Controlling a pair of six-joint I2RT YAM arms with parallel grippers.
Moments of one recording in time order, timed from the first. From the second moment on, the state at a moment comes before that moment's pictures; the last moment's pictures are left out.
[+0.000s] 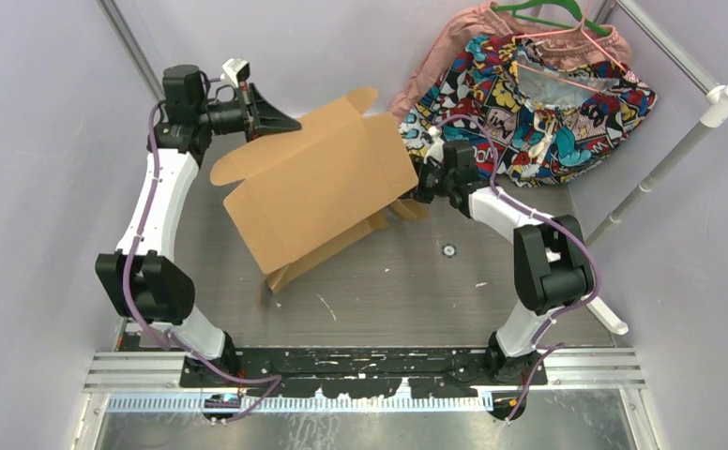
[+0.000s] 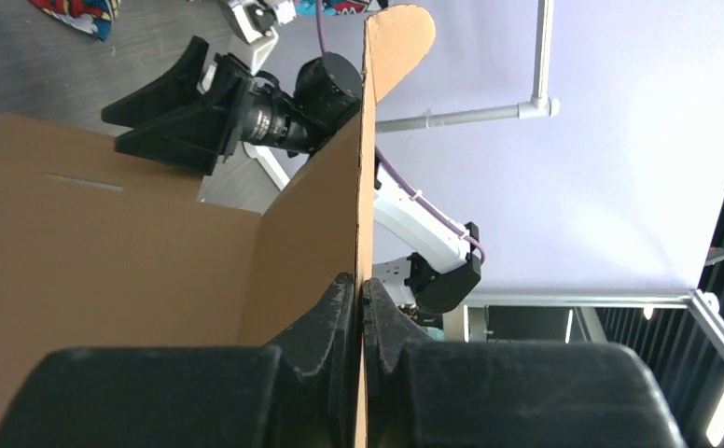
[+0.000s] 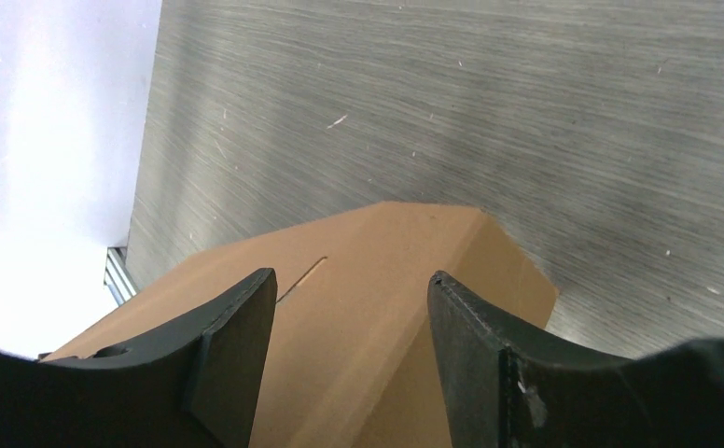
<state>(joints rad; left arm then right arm) -0.05 1.61 1.70 -0.41 1.17 -1.02 0.27 1.70 1.08 0.03 -0.60 0.51</state>
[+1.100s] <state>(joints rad) 0.07 1.84 2.05 -0.84 1.12 -0.52 0.29 1.87 1.19 0.03 -0.60 0.50</state>
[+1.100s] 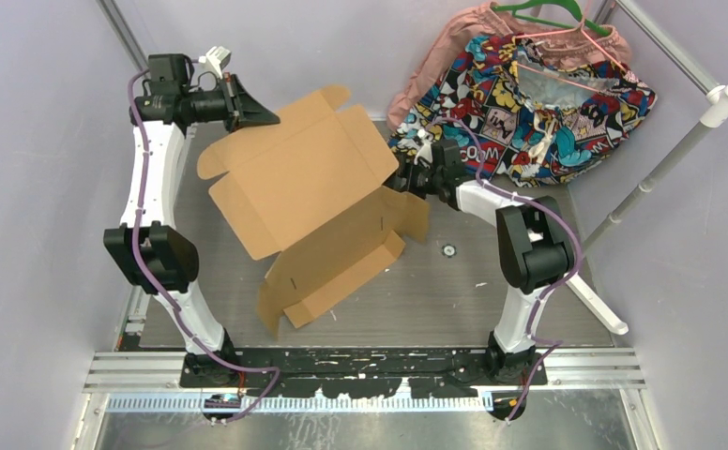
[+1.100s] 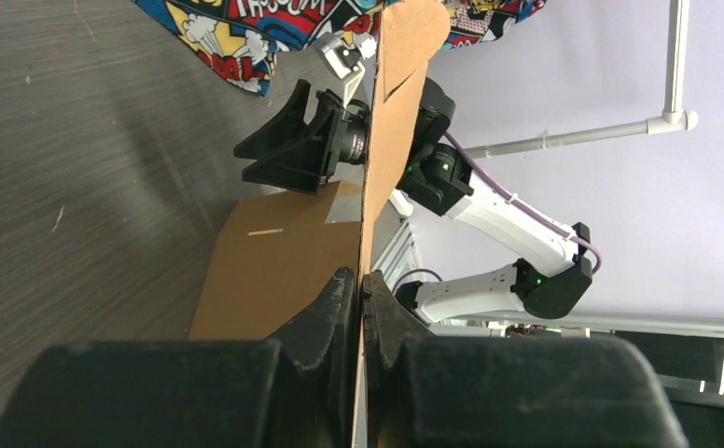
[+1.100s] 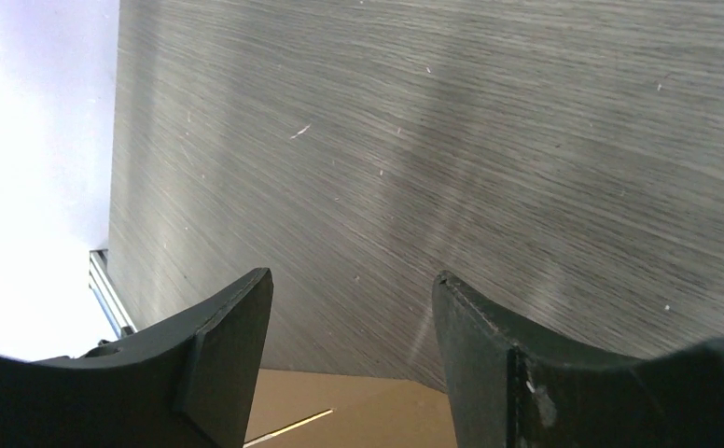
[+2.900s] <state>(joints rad) -0.34 1.66 2.22 -1.12 0.54 -0.17 0.15 1.49 0.62 0.22 -0.33 0.63</state>
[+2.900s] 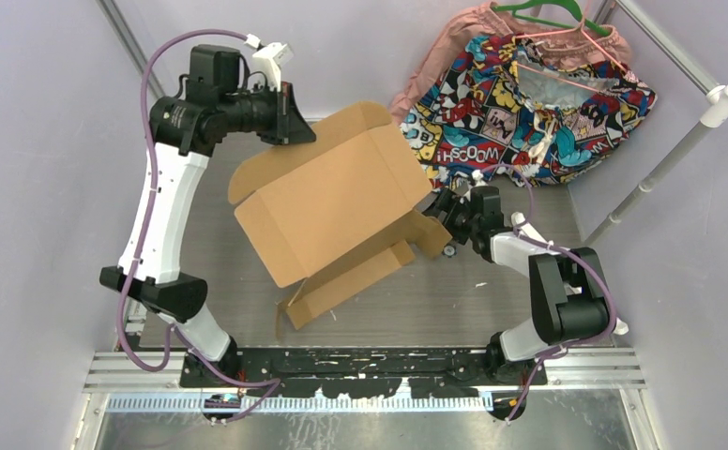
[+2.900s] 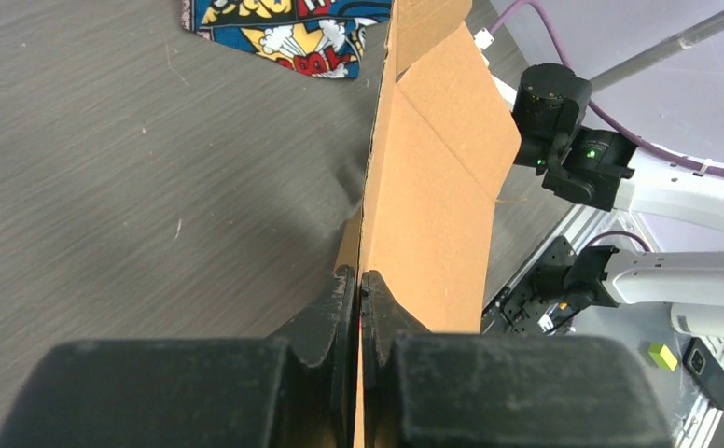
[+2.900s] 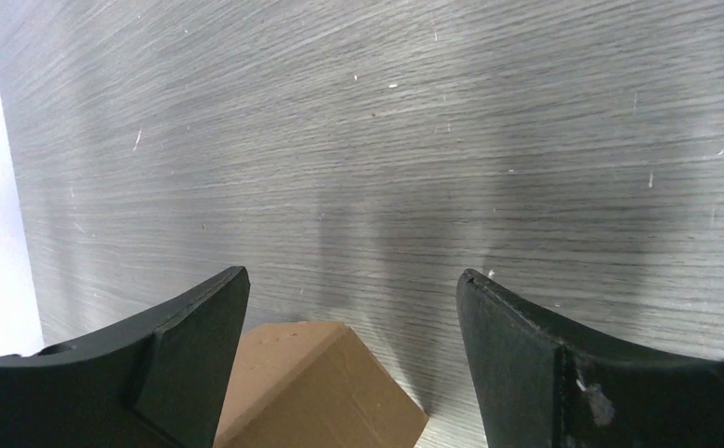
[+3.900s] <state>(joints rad) -0.29 1.71 2.44 -1.16 0.70 -0.16 0.09 1.49 0.66 0.31 -0.34 0.65</state>
